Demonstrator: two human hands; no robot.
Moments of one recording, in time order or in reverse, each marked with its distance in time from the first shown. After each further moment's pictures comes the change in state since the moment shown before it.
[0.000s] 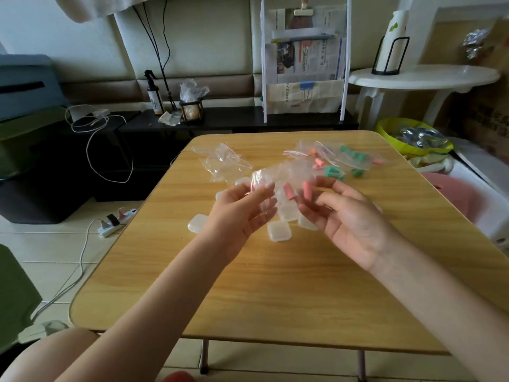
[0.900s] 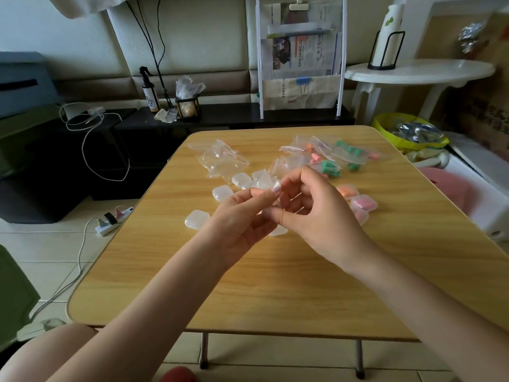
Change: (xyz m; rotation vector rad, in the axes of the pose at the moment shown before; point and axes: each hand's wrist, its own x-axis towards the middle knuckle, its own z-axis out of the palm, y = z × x) left_hand -0.014 -0.003 0.009 0.011 -0.082 -0.096; right_hand -0.014 0.020 0.019 -0.937 -0.083 -0.488
